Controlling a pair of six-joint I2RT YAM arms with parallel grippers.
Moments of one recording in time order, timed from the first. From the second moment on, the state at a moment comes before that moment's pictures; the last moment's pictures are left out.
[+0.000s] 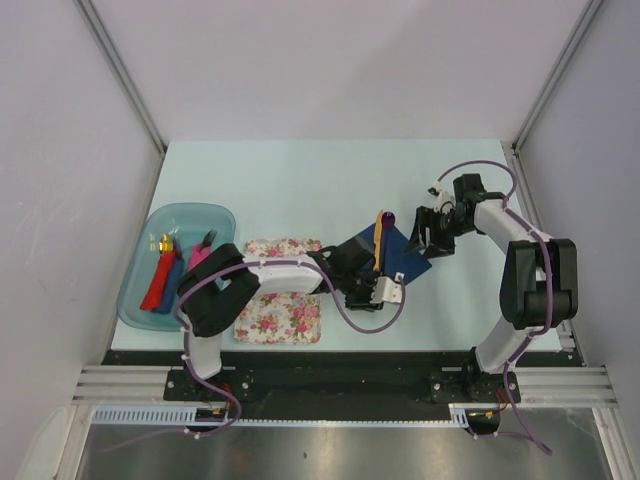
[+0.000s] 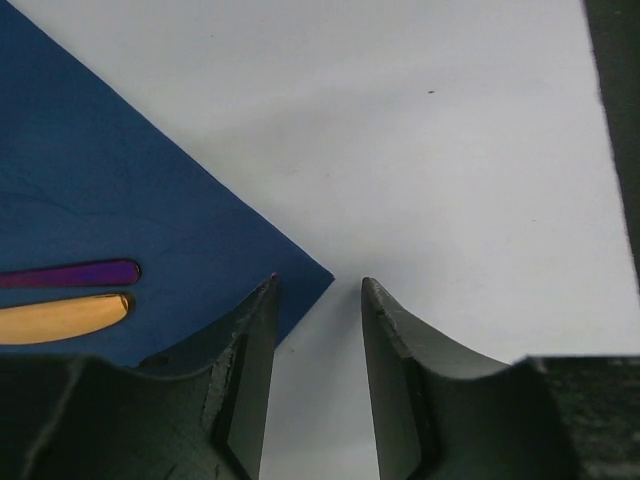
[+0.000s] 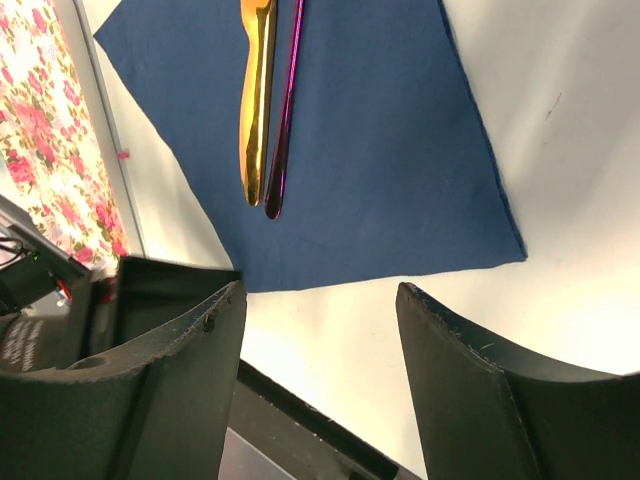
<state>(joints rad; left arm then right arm) -0.97 1.87 1.10 -0.15 0.50 0.73 0.05 1.70 1.17 -0.73 -0.57 0.10</state>
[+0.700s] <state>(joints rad) -0.98 1.94 1.19 -0.20 0.50 0.79 0.01 1.72 1.17 -0.75 -0.60 0.10</state>
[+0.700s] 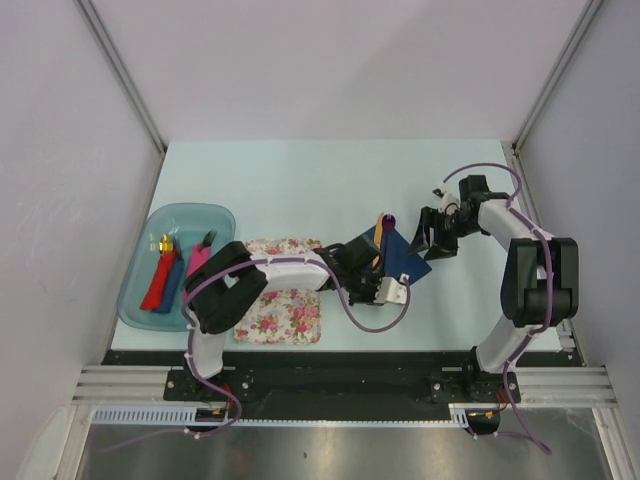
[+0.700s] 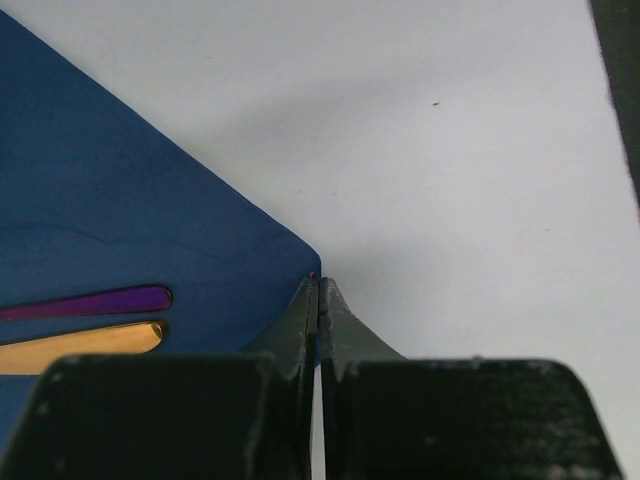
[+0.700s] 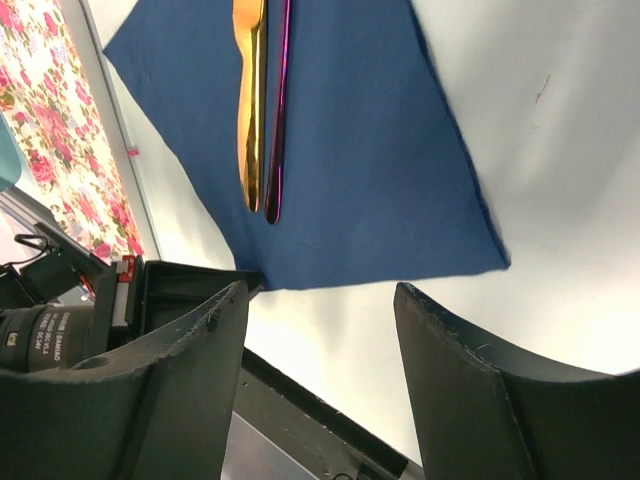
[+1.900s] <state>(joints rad) -0.89 2.04 1.44 -0.36 0.62 0.65 -0.02 1.76 1.13 -0.78 -0.72 0.07</state>
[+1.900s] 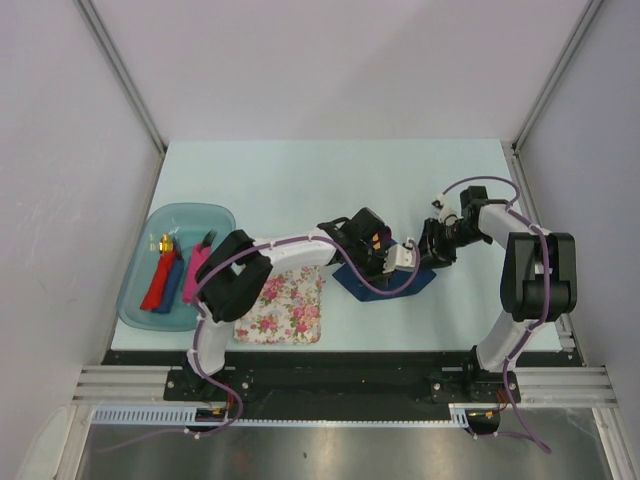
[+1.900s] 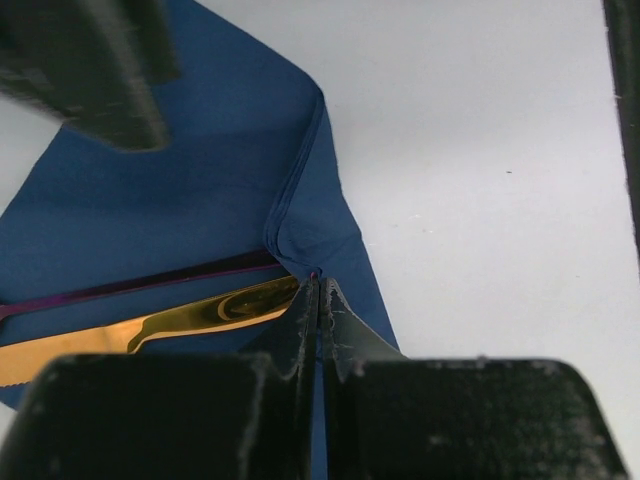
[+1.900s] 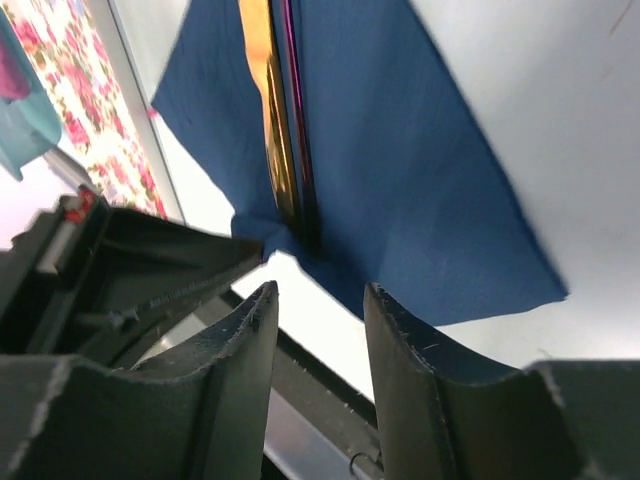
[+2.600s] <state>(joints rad) -0.87 2.09 1.46 -0.30 0.59 0.62 0.08 1.83 1.07 -0.79 -0.73 0.01</state>
